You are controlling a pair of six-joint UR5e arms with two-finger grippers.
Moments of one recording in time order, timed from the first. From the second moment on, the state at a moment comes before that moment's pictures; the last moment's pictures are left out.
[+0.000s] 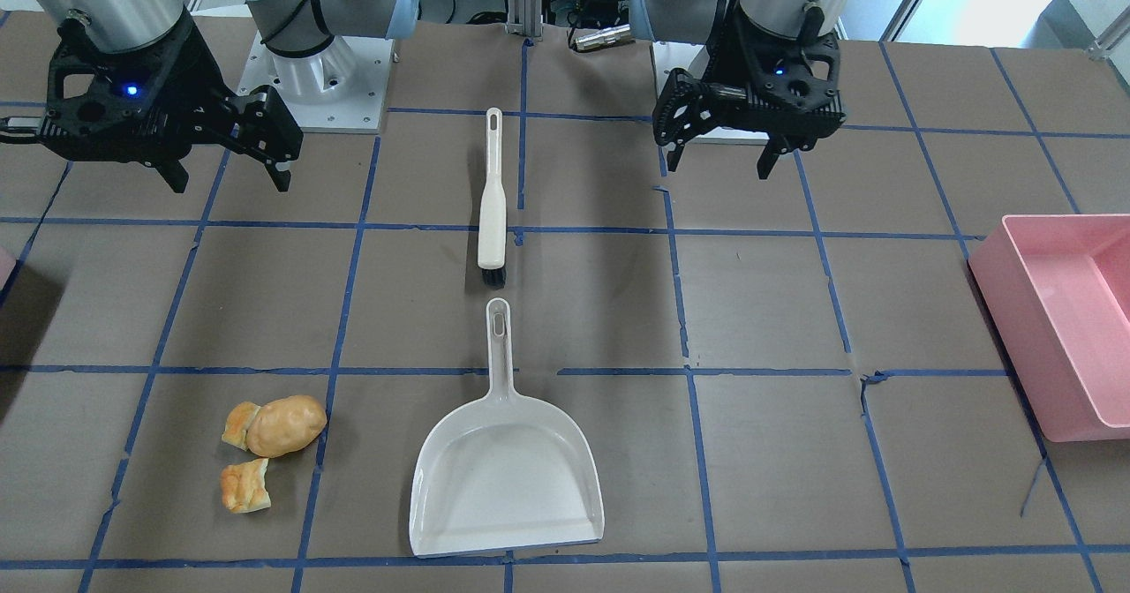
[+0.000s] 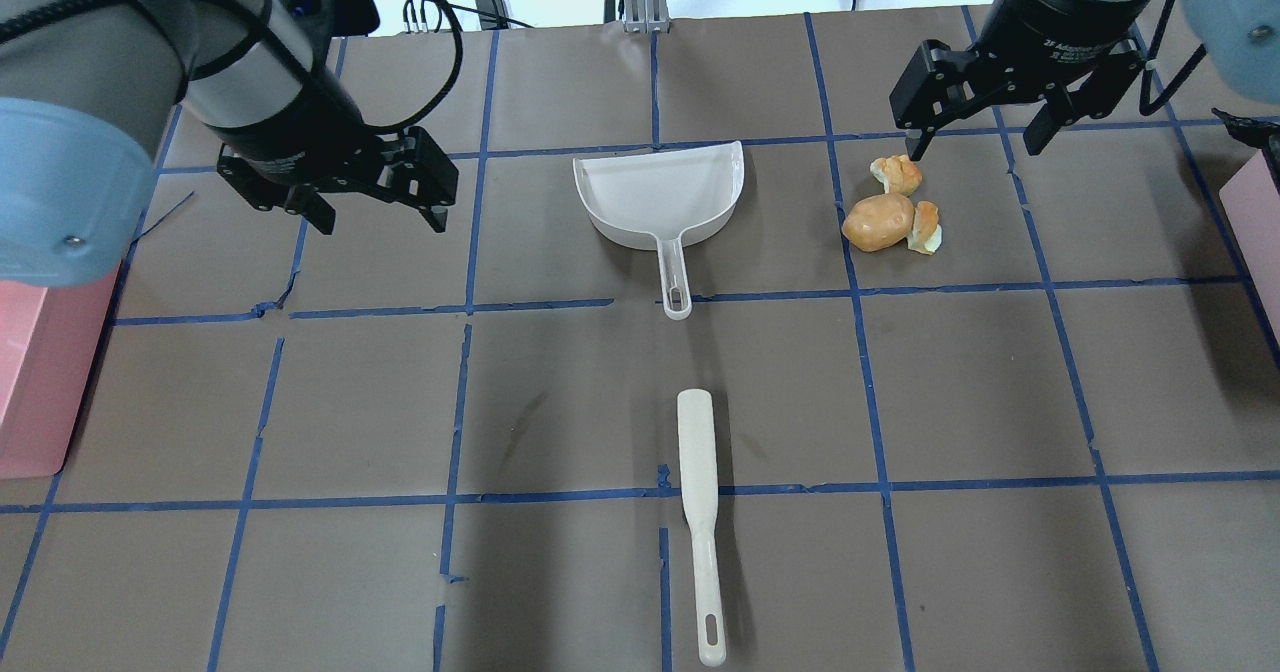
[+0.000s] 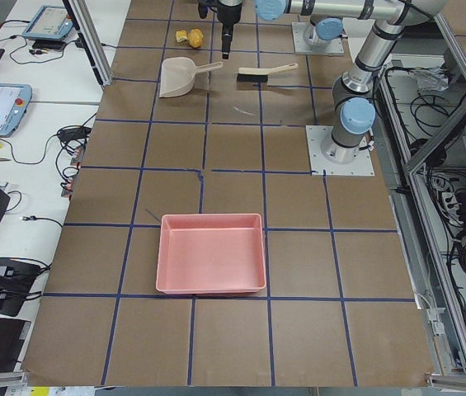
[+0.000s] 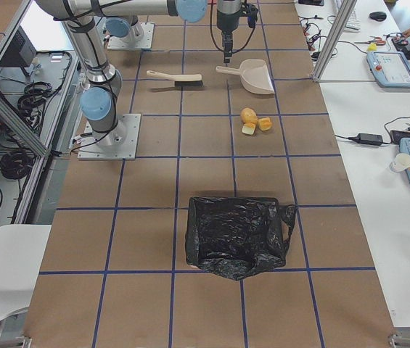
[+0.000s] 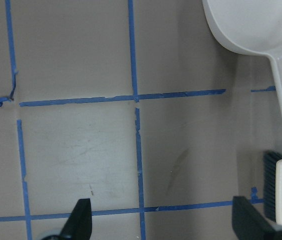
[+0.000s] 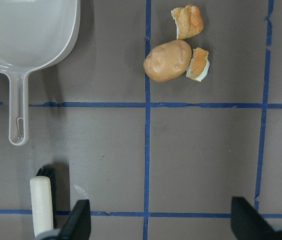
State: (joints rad) left arm -1.67 -1.51 -1.65 -1.50 1.53 -0.04; right arm 1.53 -1.56 1.53 -1.56 -1.55 -0.06
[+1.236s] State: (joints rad) left arm -2.02 -1.52 -1.95 -1.25 1.52 -0.32; right arm 1.52 -1.57 1.53 -1.55 -1.55 -0.06
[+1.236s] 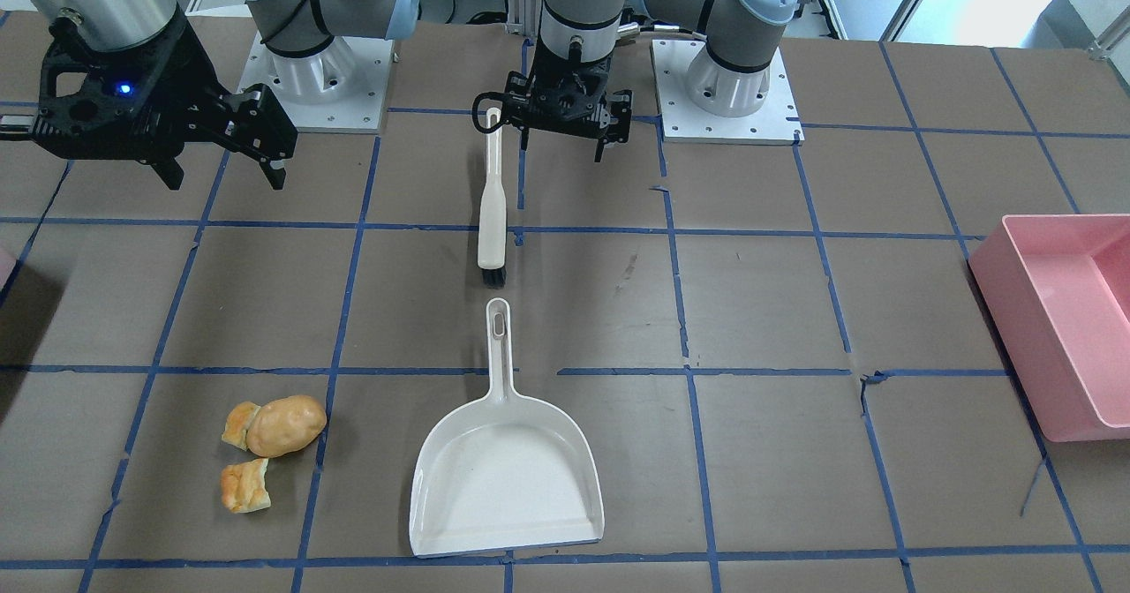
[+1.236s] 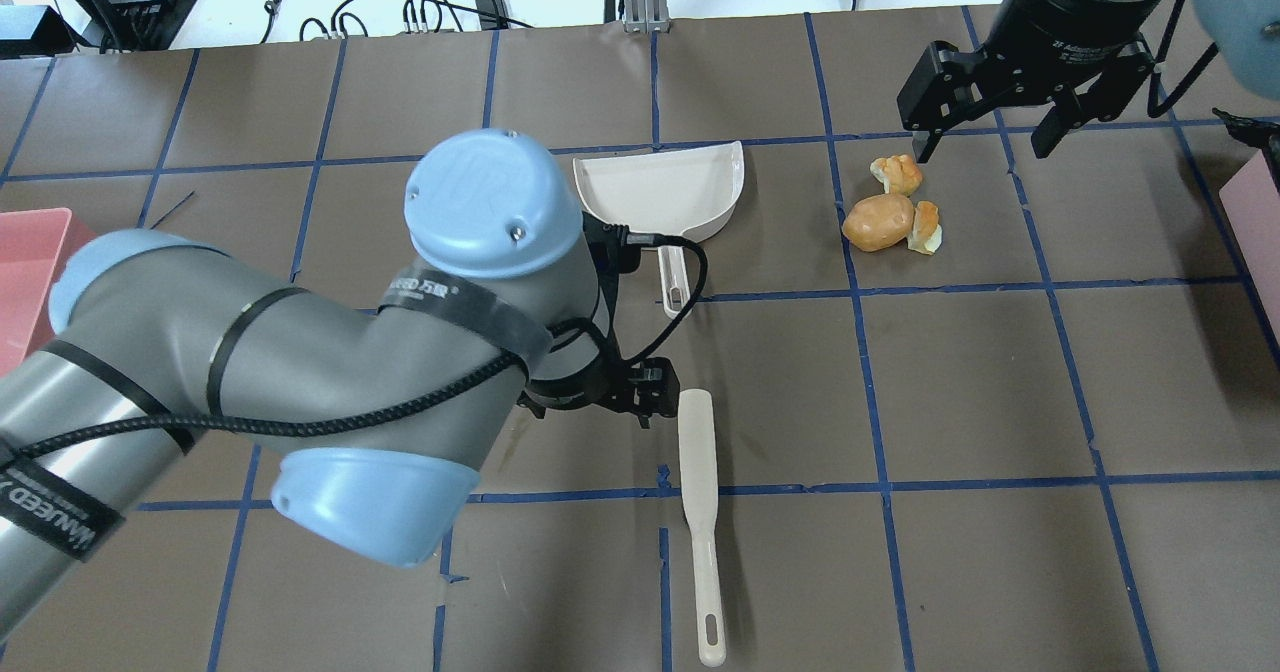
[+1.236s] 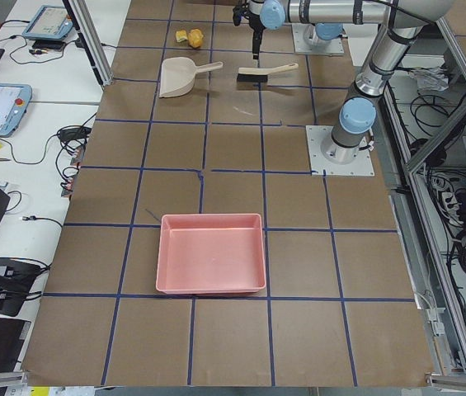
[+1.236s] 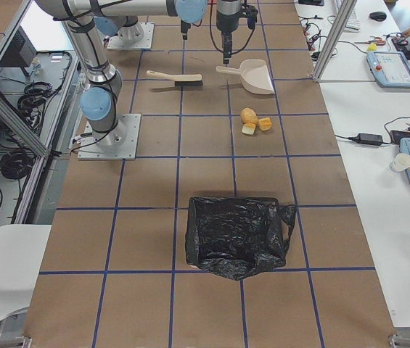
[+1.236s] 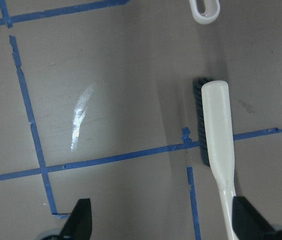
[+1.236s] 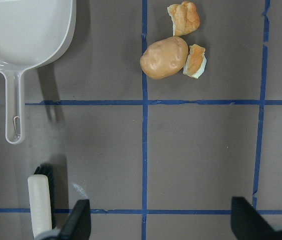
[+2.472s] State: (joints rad) left arm -2.20 -1.74 -2.01 -1.02 1.47 -0.63; right arm 1.51 -1.57 1.53 -1.55 -1.55 -0.06
